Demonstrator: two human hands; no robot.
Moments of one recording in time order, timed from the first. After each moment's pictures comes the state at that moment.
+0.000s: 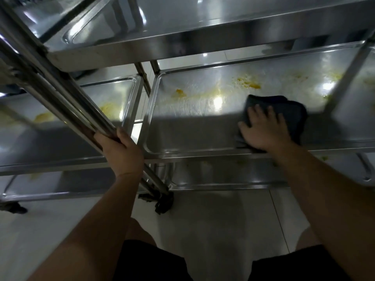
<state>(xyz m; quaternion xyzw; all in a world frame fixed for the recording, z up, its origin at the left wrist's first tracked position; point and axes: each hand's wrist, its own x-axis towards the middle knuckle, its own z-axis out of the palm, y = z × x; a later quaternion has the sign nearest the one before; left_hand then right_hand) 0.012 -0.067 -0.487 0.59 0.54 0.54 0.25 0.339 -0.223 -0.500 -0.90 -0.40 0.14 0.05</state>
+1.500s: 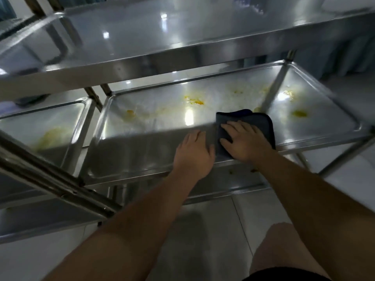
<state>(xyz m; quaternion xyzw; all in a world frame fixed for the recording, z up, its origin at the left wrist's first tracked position) 0.255 -0.212 -0.496 0.93 0.31 0.10 0.16 0.426 -0.315 -0.513 -0.88 -0.47 0.06 0.07</state>
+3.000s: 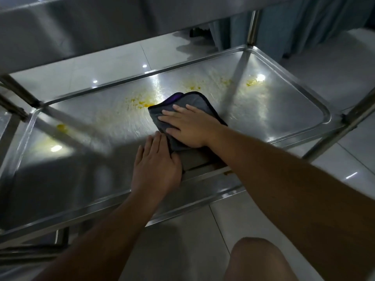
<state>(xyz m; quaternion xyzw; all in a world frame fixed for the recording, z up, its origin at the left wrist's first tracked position) 0.314 -0.213 -0.530 0.94 0.33 0.05 0.11 0.500 -0.255 -0.510 -0.78 -0.61 0.09 0.06</state>
